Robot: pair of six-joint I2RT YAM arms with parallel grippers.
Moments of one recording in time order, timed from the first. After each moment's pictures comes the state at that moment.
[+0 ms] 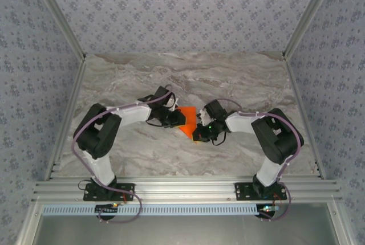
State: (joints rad) left arm -0.63 1.79 1.05 -0.28 0.54 -0.66; right arm 0.56 1.73 0.78 -0.23 -0.62 0.53
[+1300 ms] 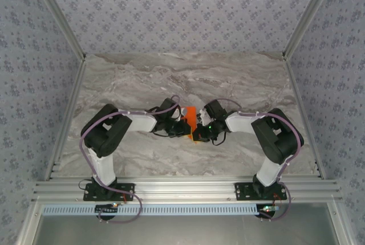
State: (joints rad) left arm -0.70 1.88 0.88 0.07 0.59 -0.81; right arm 0.57 1.73 0.79 -0.25 -0.60 0.52
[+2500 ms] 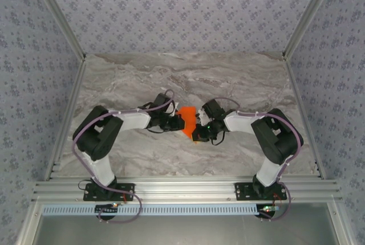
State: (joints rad) left arm -0.65 1.82 0.92 -0.08 0.49 -0.64; right arm 0.59 1.73 0.82 -0.30 -0.57 0.50
